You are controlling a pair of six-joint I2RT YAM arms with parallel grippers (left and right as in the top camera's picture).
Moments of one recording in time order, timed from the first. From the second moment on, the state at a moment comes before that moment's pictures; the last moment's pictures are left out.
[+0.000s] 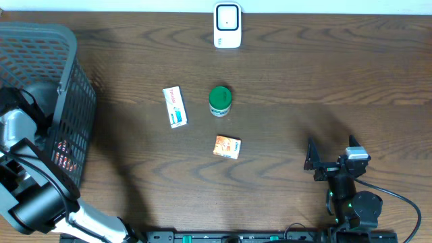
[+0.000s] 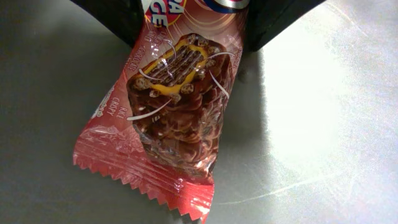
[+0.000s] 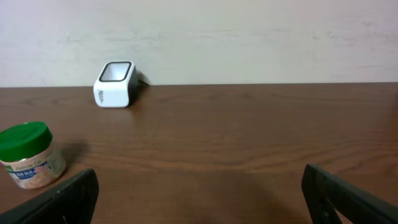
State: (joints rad) left arm 0.68 1.88 1.23 -0.73 0.02 -0.06; right arm -0.06 0.01 0.01 -0.06 -0.13 0.05
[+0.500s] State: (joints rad) left arm 0.68 1.69 1.25 -0.83 0.02 -0.06; right arm -0.06 0.01 0.01 -0.06 -0.13 0.05
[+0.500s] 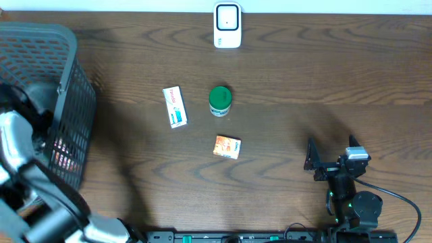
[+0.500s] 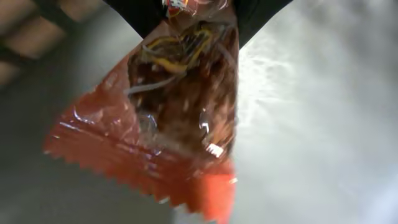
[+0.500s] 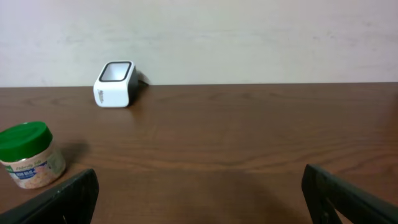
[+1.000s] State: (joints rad) left arm 0.68 0.97 1.28 -0.74 0.17 -0.21; right arm -0.06 0.01 0.01 -0.06 -0.13 0.05
